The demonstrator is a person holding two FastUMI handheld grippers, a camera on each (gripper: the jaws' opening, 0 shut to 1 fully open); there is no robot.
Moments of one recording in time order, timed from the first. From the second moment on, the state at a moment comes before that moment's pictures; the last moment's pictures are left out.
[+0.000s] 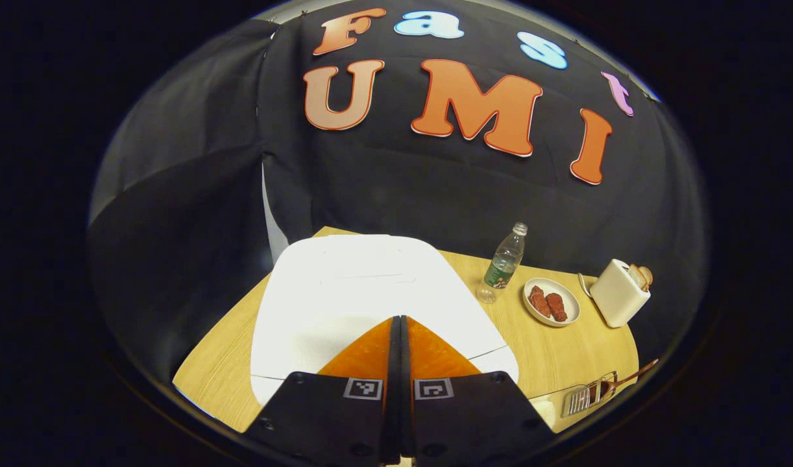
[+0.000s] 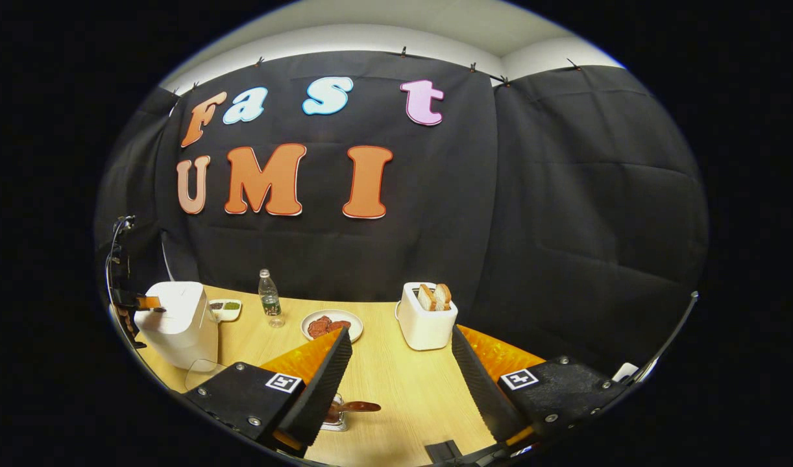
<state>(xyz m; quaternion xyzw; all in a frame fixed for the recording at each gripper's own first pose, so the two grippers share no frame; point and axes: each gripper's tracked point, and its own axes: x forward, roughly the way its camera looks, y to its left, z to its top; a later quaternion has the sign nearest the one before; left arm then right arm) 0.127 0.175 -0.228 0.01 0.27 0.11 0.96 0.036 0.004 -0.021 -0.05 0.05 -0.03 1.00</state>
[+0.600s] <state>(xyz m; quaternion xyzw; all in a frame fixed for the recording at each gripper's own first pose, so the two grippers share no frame) 0.124 0.174 -0.237 0.10 0.28 0.09 0.95 0.038 0.019 -0.028 -0.04 0.06 -0.04 1.00</state>
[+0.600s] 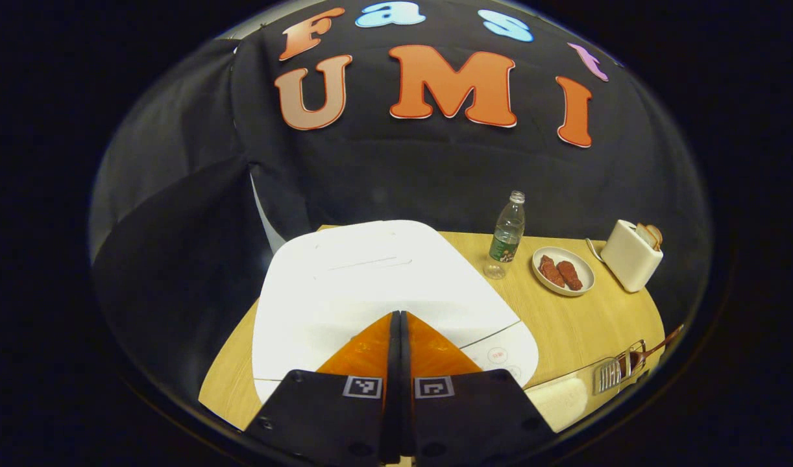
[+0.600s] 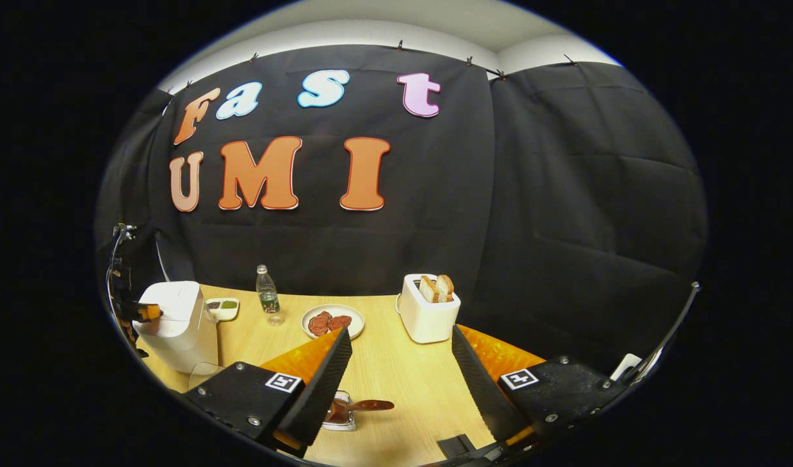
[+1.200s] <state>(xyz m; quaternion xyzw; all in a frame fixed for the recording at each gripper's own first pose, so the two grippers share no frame) 0.108 0.161 -0.062 0.04 0.10 0.10 0.99 0.022 0.035 -0.013 -0.02 0.03 -0.03 1.00</state>
